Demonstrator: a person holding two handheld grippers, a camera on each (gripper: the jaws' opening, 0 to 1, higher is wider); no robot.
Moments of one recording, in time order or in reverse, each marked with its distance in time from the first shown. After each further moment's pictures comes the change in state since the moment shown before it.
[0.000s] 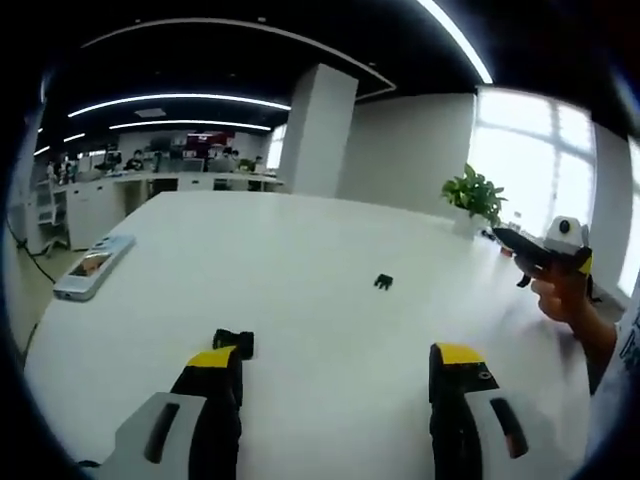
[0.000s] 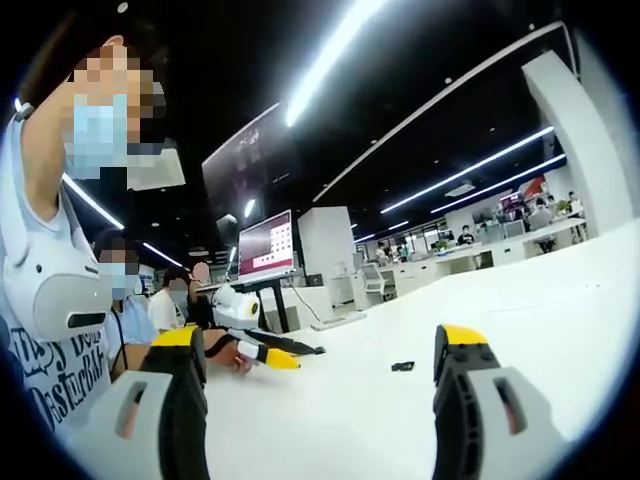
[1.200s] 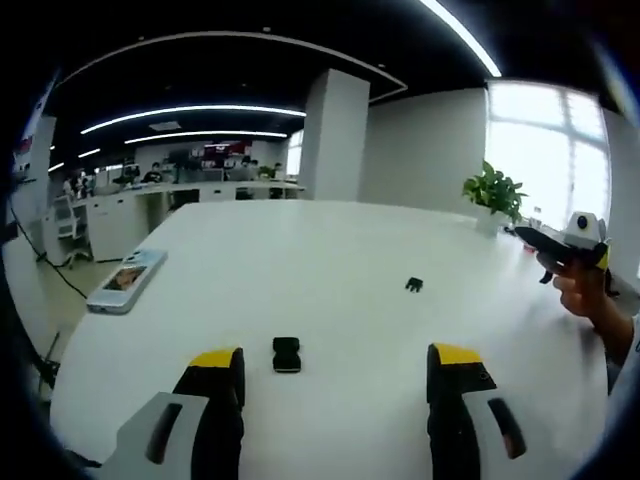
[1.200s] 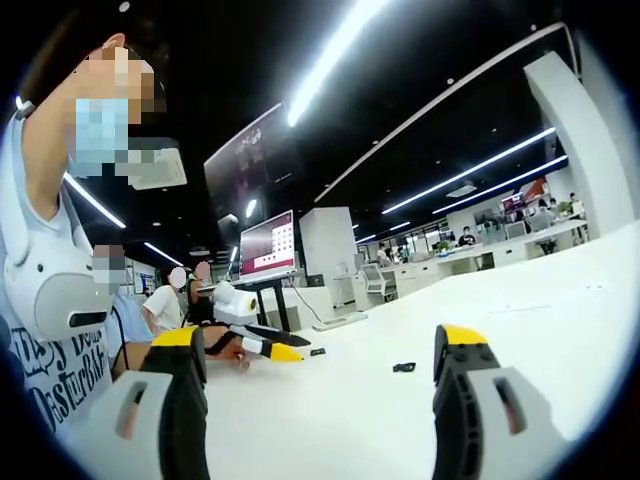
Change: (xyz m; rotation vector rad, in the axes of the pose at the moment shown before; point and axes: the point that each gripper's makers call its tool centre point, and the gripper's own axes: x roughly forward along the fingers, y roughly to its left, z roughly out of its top) left arm -0.012 0.030 0.005 0.041 -0.003 0.131; right arm 0.000 0.001 0.001 -0.004 -0.001 0.003
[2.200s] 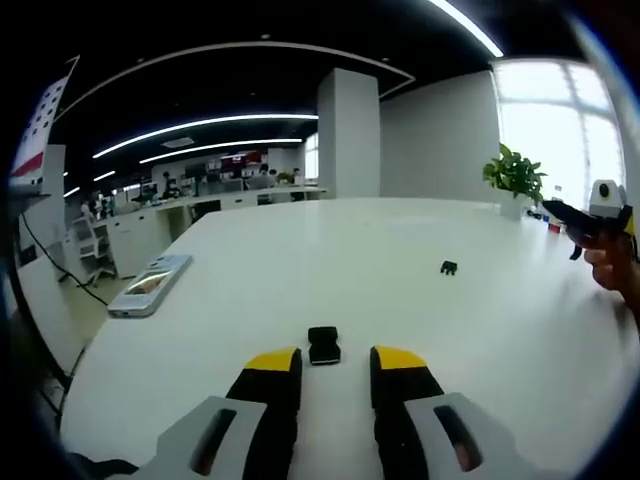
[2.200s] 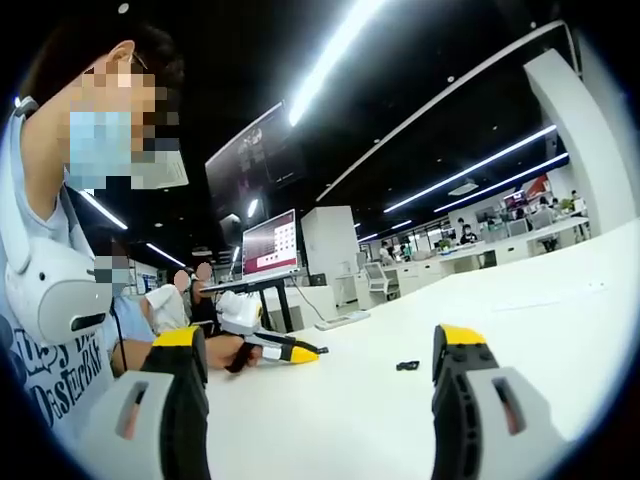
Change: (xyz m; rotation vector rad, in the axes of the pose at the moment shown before) left arm 0.009 0.022 -0.007 0.070 -0.035 0.107; right arm 0.001 0.003 0.000 0.013 0.000 0.015
